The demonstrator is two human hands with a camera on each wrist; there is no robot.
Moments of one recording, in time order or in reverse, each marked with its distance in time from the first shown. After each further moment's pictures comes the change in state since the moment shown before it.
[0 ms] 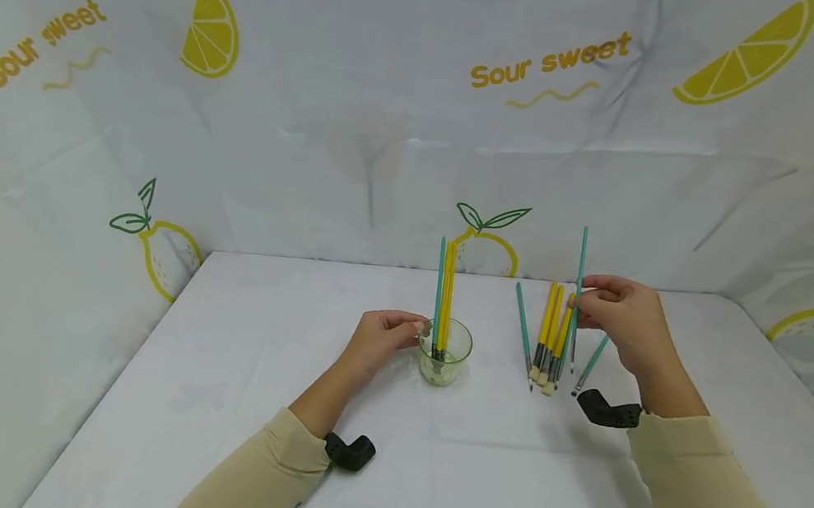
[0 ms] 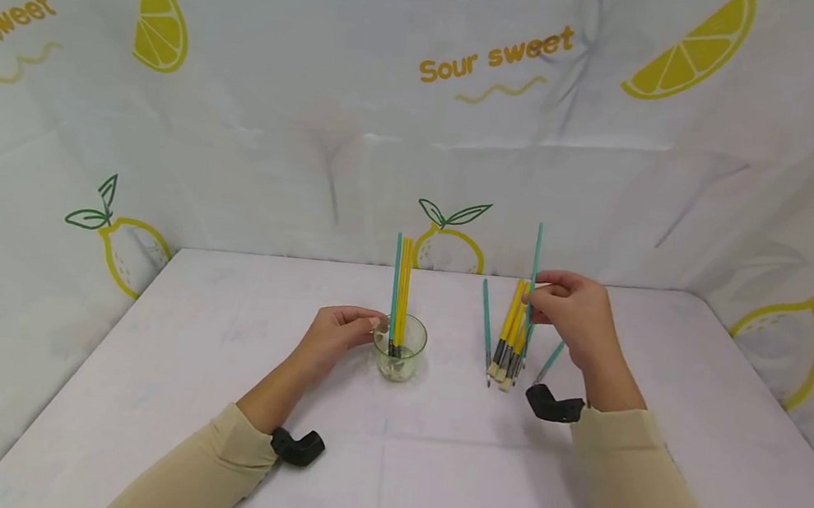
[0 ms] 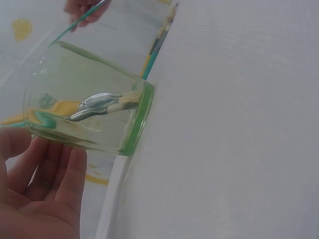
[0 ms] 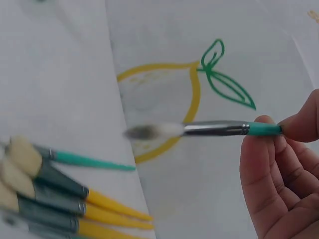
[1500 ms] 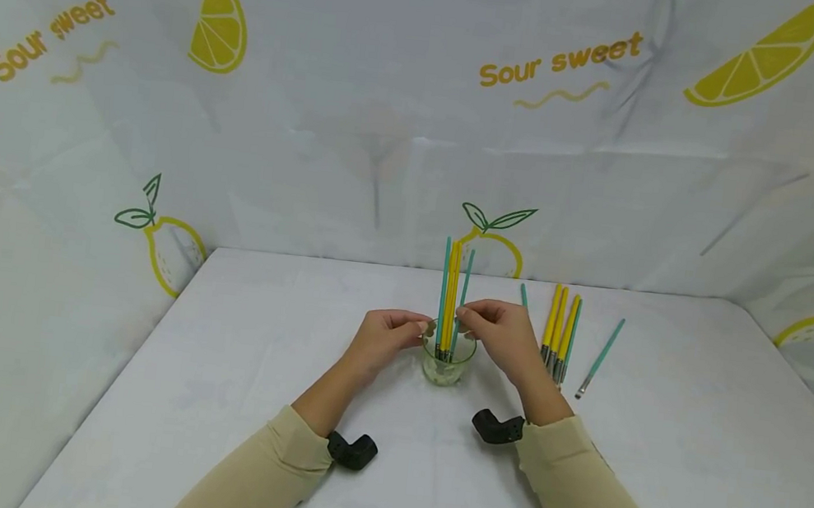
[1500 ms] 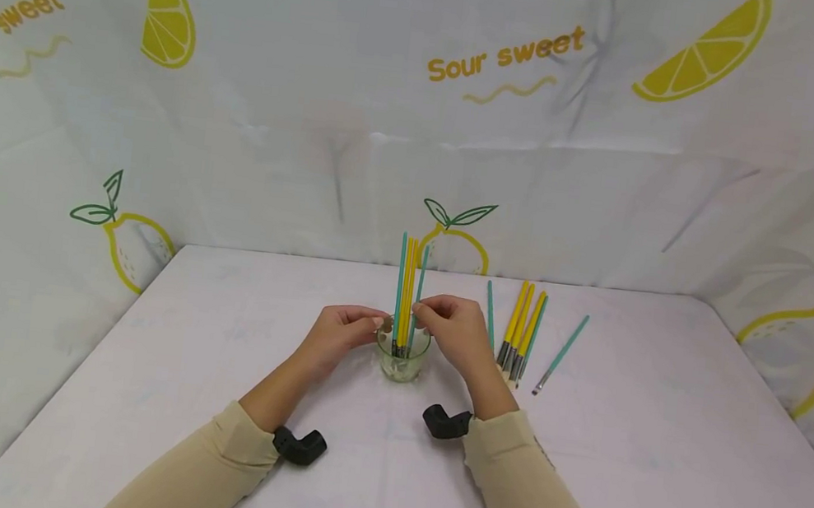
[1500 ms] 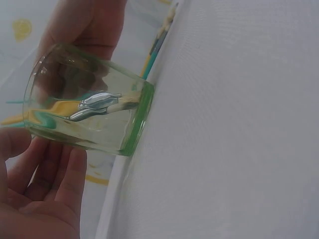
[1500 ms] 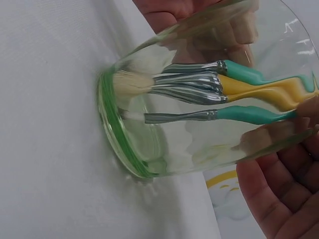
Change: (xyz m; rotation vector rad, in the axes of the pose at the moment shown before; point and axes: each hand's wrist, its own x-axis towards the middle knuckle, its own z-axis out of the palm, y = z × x) left_hand 0.001 -0.001 -0.001 0.029 0.006 0.010; right_hand -0.003 0.000 0.138 0.019 -0.157 -0.135
